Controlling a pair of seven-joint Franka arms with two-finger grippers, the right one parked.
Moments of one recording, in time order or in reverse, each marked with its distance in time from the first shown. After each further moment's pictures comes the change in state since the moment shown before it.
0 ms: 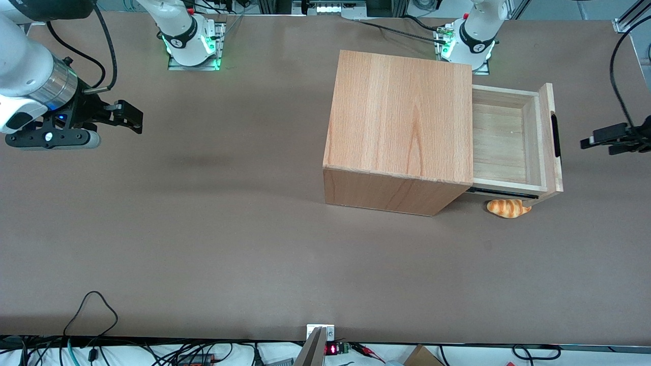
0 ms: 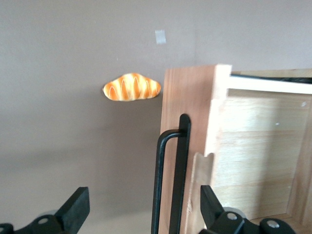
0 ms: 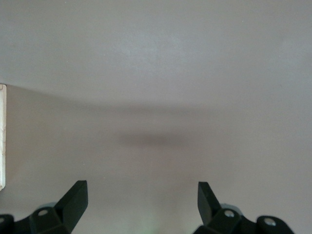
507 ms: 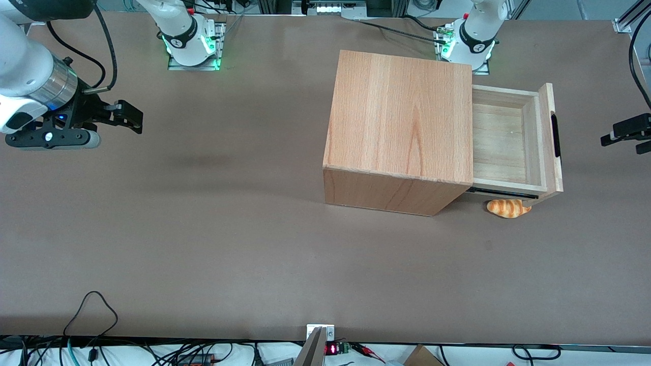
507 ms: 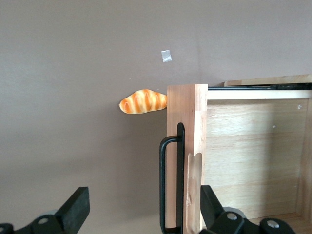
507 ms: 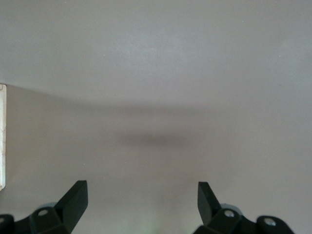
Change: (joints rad) arm -0.005 -0.027 -0.049 0.093 0.090 -0.020 -0.004
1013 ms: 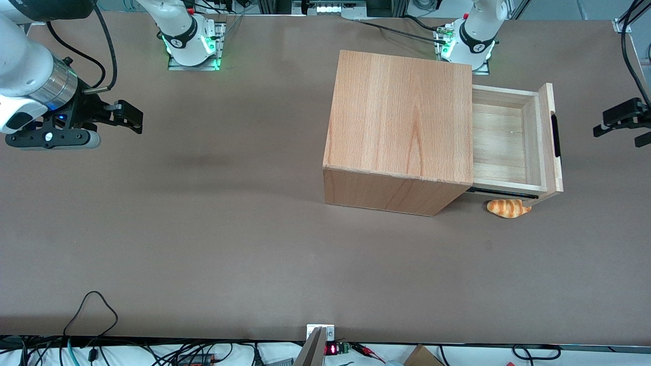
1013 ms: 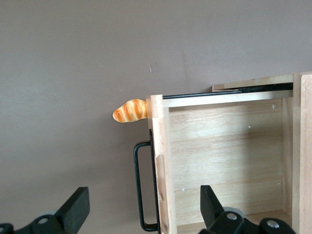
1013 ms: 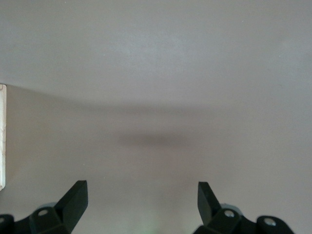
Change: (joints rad) arm -0.138 -0.067 0.013 0.021 0.051 -0.018 -0.069
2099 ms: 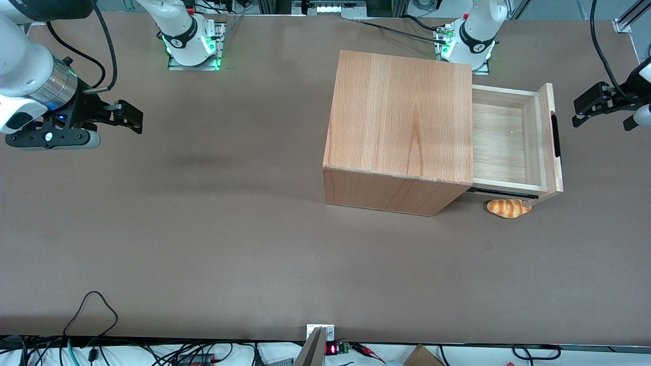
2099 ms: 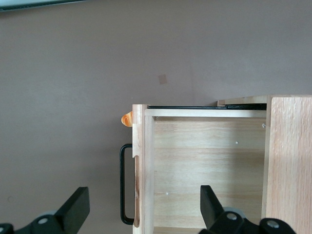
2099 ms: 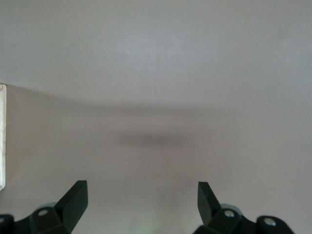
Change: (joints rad) arm -0.238 -0.072 0.080 0.002 0.126 0.014 -0.257
